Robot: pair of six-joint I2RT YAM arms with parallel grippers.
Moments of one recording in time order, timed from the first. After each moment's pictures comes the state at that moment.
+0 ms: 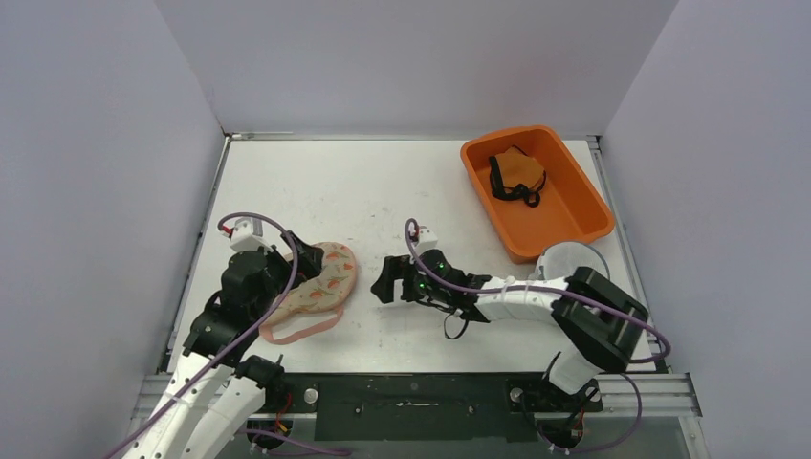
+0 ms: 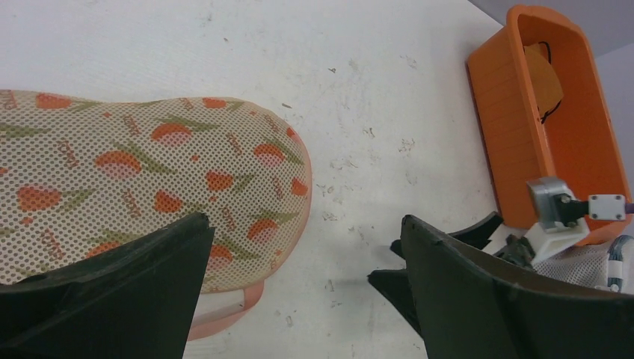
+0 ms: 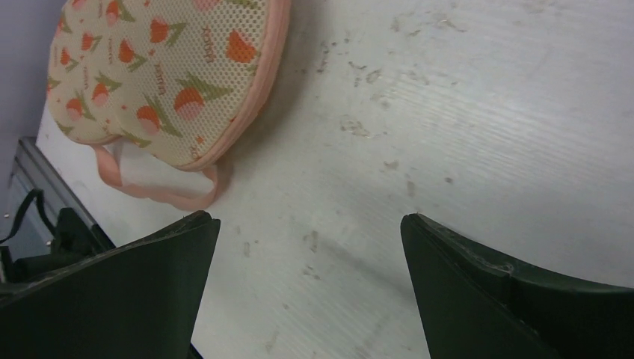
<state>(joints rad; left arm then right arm) -0.40 0.56 0.65 -0.51 -0.22 -0.70 0.93 1.51 0.68 0.28 0.03 0.66</state>
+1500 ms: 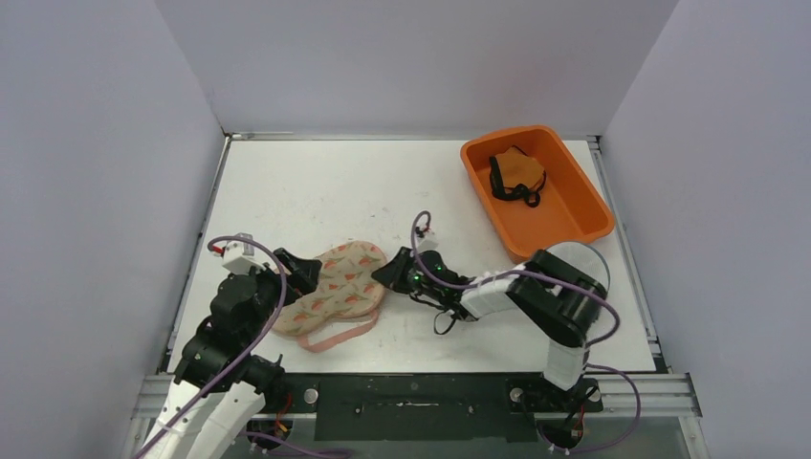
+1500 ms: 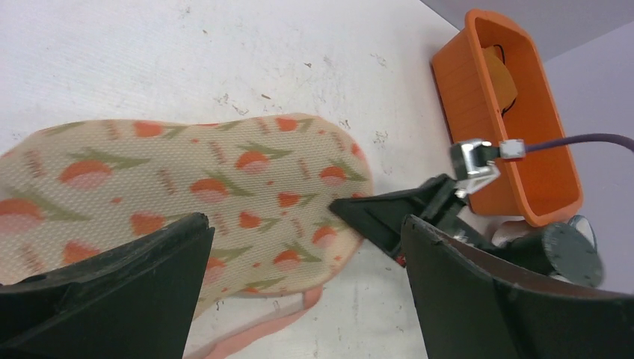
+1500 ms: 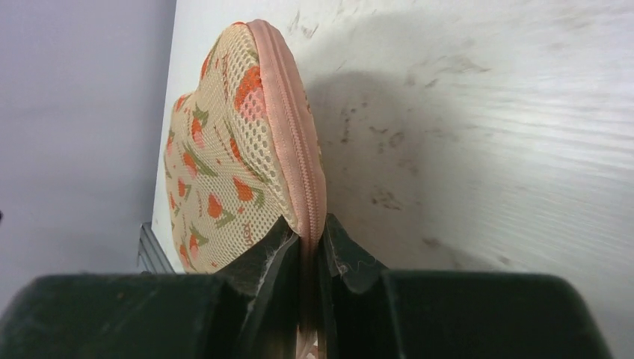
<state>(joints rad) -0.43 0.35 0.58 -0.57 -0.23 -0.75 0.93 1.89 0.76 0.74 0.01 1.02</state>
